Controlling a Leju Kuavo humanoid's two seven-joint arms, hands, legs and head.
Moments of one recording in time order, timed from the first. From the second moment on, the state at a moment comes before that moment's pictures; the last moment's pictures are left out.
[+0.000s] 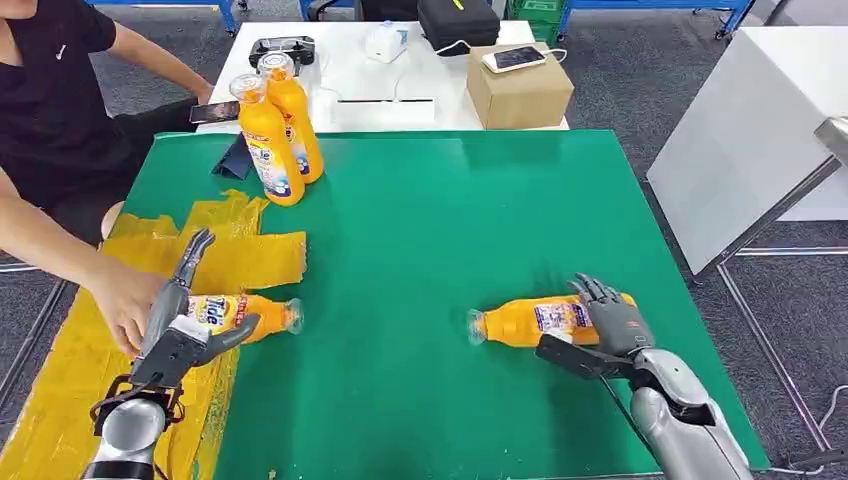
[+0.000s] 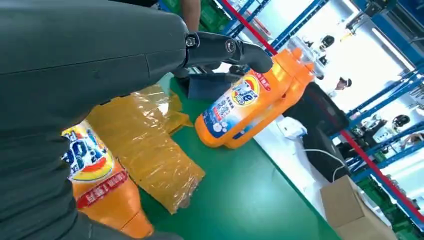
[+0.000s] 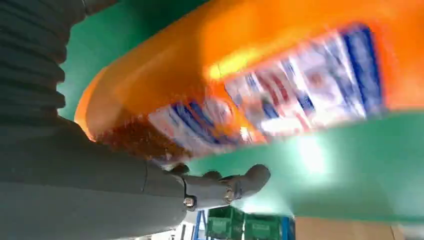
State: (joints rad) left arm -0.06 0.03 0.03 -1.52 -0.51 0.01 -0.46; right arm -0.18 -0.27 0.20 -1.15 0.99 0.03 -0.08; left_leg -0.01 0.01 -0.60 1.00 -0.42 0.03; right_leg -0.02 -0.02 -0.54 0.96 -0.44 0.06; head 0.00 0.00
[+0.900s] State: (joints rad) left arm -0.23 0.00 -0.07 -1.39 -0.40 -0.05 -0.48; right arm -0.39 -0.51 0.44 -0.77 0.98 0.17 -0.05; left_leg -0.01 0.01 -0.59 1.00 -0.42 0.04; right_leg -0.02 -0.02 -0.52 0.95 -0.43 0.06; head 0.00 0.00
